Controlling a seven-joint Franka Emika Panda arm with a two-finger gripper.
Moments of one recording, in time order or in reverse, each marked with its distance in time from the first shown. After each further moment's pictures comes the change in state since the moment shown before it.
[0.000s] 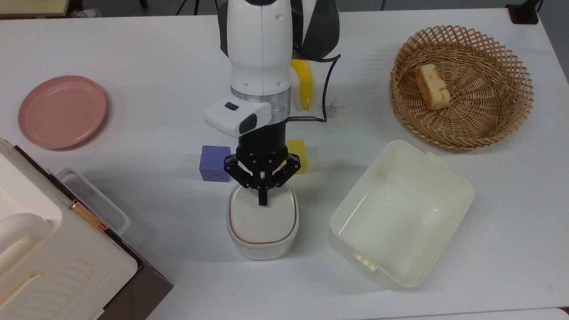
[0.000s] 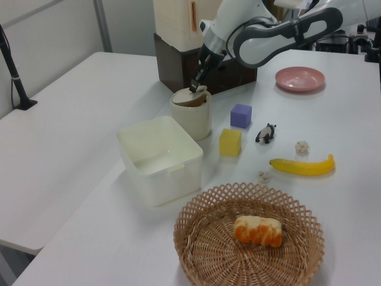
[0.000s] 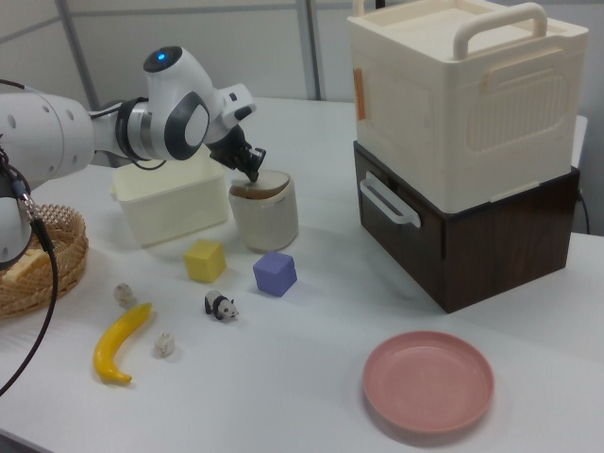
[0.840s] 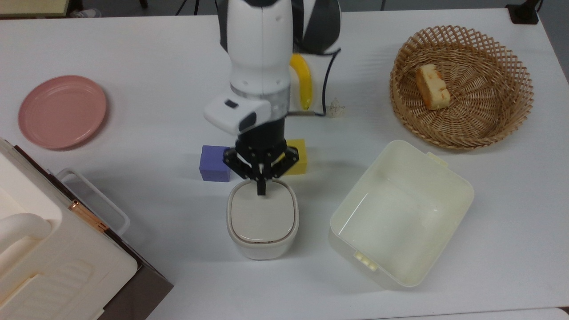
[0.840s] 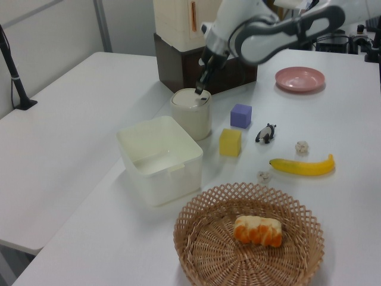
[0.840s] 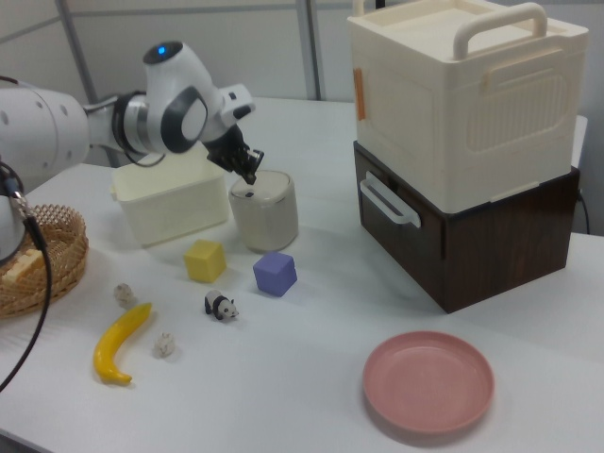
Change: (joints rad) arm -0.003 -0.038 -0.002 -0.007 0.000 -0.100 -0.004
